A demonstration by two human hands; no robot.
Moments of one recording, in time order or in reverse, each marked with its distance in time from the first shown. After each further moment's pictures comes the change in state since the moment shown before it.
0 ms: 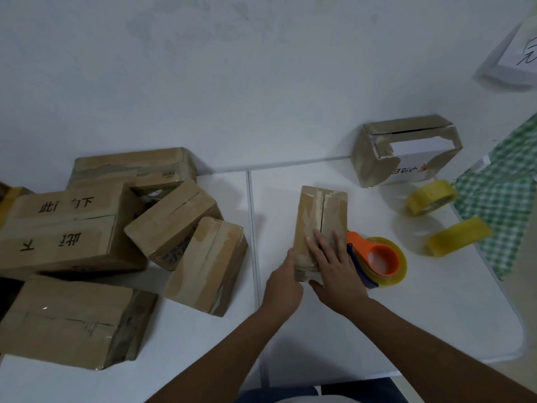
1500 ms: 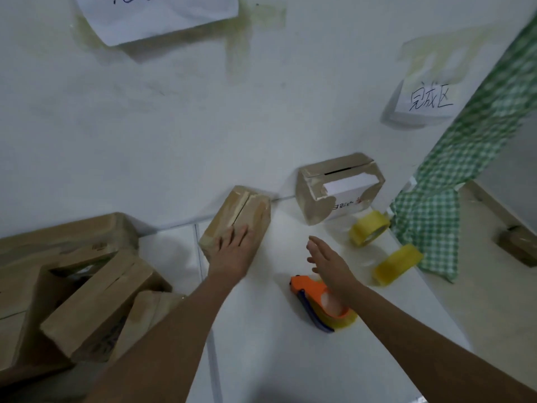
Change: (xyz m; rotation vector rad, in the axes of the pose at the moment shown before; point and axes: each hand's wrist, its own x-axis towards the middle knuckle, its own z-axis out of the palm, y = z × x) left_hand 0.168 0.061 -0.052 0.896 -0.014 0.273; right_hand 0.051 0.090 -0.091 1.108 0.159 0.467
